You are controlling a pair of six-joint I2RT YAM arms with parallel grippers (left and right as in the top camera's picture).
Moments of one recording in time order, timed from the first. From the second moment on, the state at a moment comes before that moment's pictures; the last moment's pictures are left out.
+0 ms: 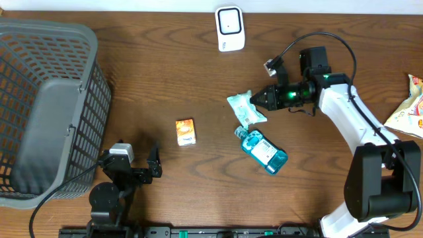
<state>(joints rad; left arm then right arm) -0.06 0.01 0.10 -0.33 0.10 -0.16 0.14 1.79 1.24 -0.65 -0.85 -0.03</state>
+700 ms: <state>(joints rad) -0.06 0.01 0.10 -0.33 0.10 -0.16 0.30 1.79 1.16 -0.50 -0.48 0.02</state>
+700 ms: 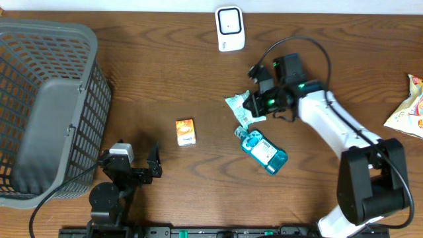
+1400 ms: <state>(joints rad) -0.06 0.01 0.10 -0.33 0.10 -0.16 0.34 1.89 1.22 -0.66 -0.20 0.18</state>
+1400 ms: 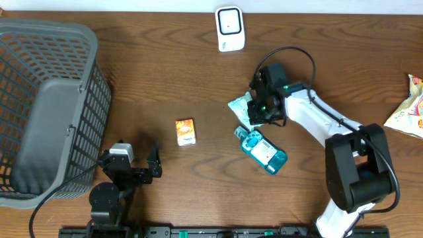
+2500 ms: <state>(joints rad) -0.06 0.01 0.10 -0.33 0.10 -0.16 0.36 1.78 1.07 -0.58 -0.17 0.23</state>
